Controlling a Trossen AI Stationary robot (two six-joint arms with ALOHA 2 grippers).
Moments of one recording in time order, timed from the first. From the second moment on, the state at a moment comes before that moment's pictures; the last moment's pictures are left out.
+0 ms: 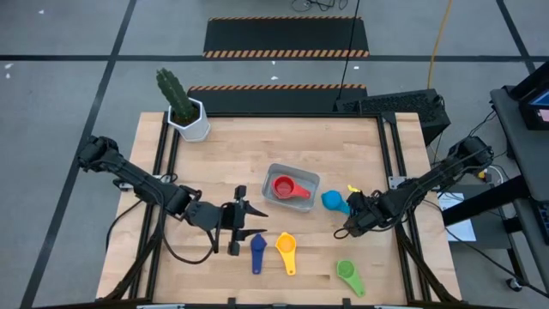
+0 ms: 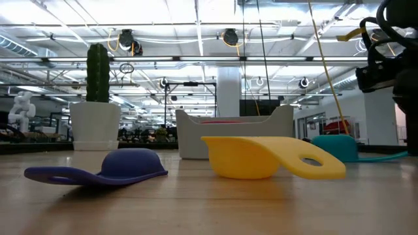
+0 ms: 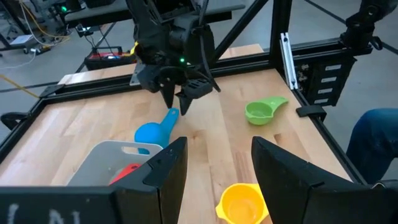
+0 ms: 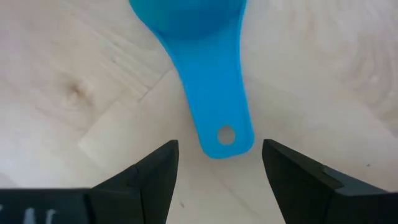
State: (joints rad) left arm -0.48 1.39 1.02 0.00 -0.39 -0.02; right arm 0.53 1.25 0.55 -0.79 0.18 1.33
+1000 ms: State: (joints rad) left arm -0.48 1.39 1.02 -0.03 -0.36 -0.08; right arm 0.83 1.23 0.55 -0.78 0.55 0.59
